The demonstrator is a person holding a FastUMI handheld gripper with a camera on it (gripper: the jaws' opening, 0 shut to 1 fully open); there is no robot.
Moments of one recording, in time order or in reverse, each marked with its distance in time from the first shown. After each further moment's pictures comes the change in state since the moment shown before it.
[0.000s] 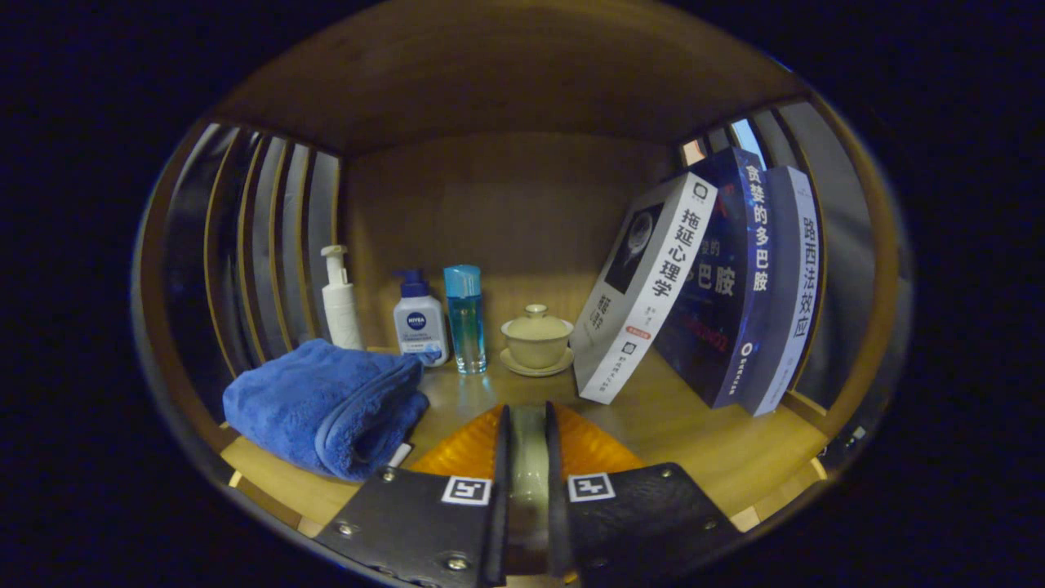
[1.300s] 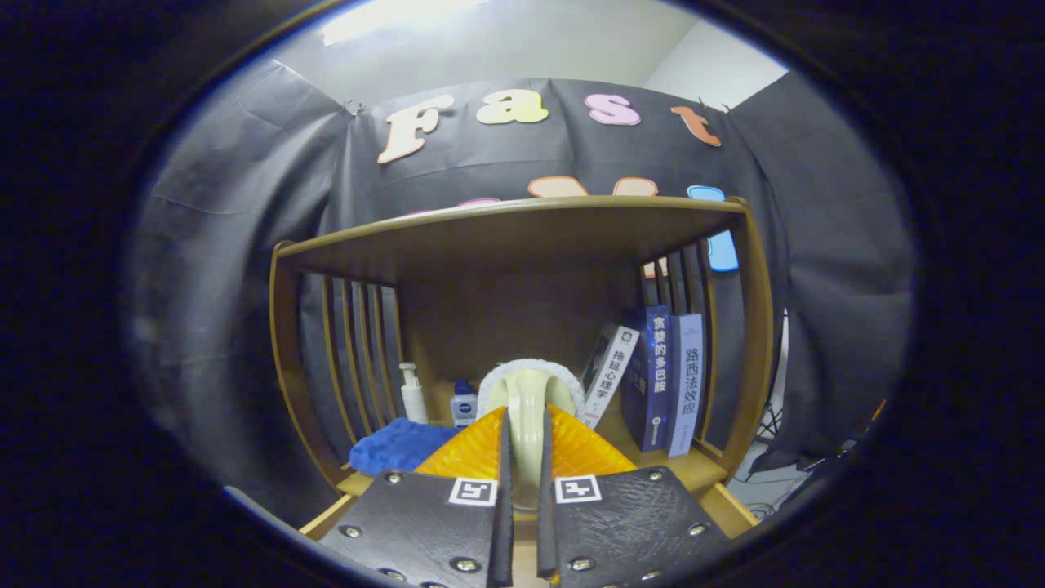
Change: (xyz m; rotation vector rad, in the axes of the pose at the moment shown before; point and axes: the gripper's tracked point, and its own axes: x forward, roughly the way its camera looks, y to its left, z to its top) arm -0.178 -0.017 0.126 0.072 -0.294 0.090
